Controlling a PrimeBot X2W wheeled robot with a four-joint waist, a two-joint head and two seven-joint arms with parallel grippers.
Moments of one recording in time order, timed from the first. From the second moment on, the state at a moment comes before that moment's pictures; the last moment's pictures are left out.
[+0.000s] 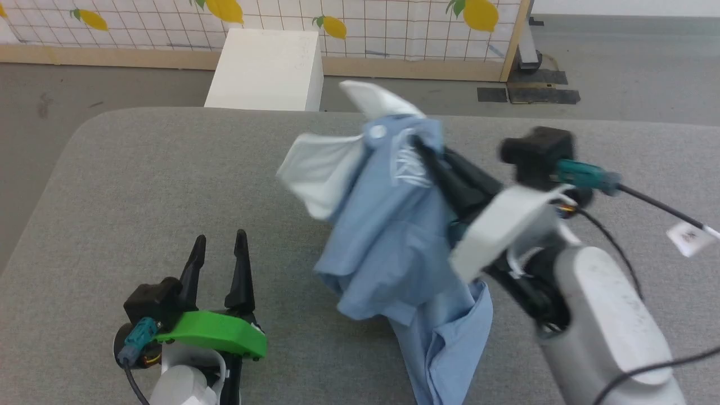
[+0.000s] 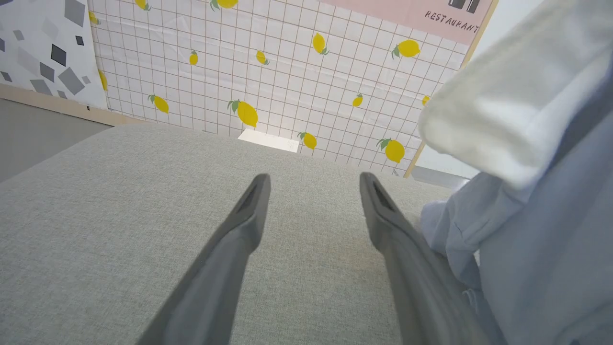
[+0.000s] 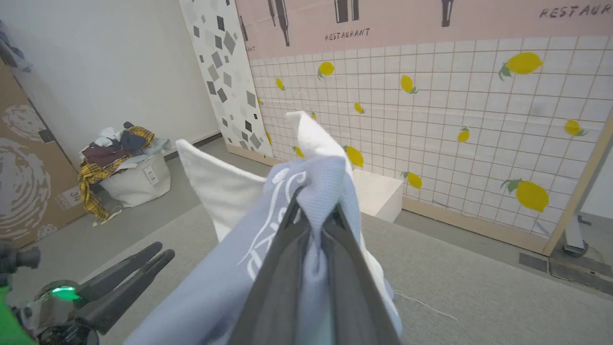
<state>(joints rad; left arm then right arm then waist) -0.12 0.05 -0.05 0.20 -0.31 -0.06 -0.26 -0.46 -0.05 0.34 0.05 0.40 0.13 0.25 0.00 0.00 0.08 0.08</state>
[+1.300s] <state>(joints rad) -0.39 0.05 -0.64 0.42 -0.28 -0.09 0.02 0.03 -0.05 -0.09 0.08 0.09 0.13 -0.03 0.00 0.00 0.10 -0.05</state>
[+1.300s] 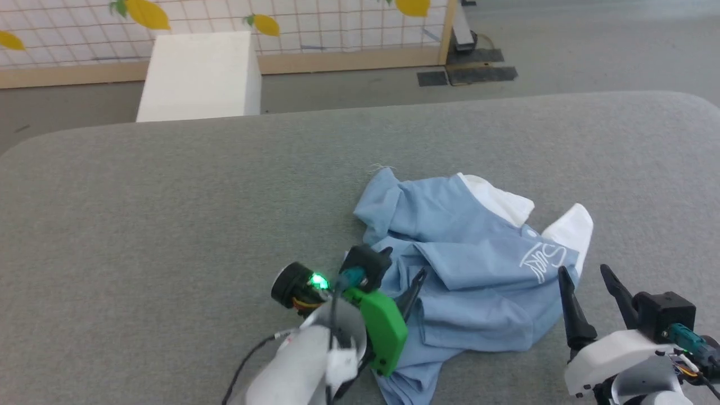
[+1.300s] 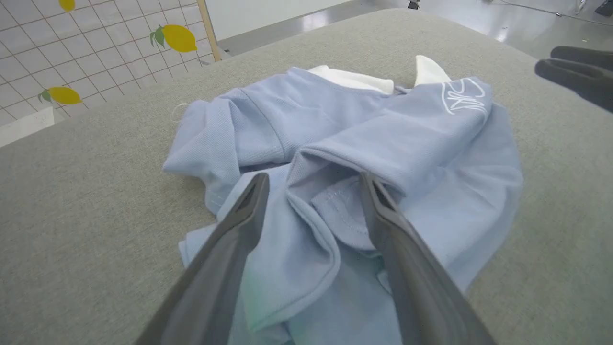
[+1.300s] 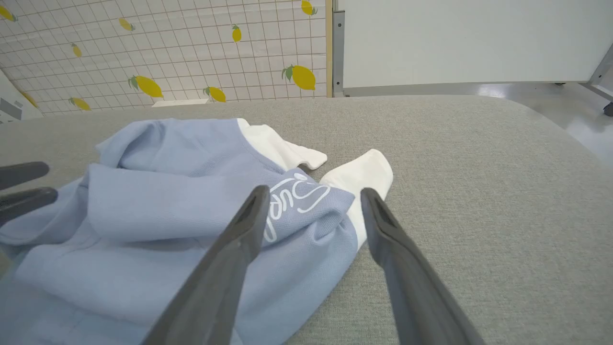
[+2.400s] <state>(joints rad) -0.09 0.27 -0.31 0.11 -0.53 0.25 -0.01 -0.02 -0.05 -0.10 0.15 0.13 0.13 -0.05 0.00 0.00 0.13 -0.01</state>
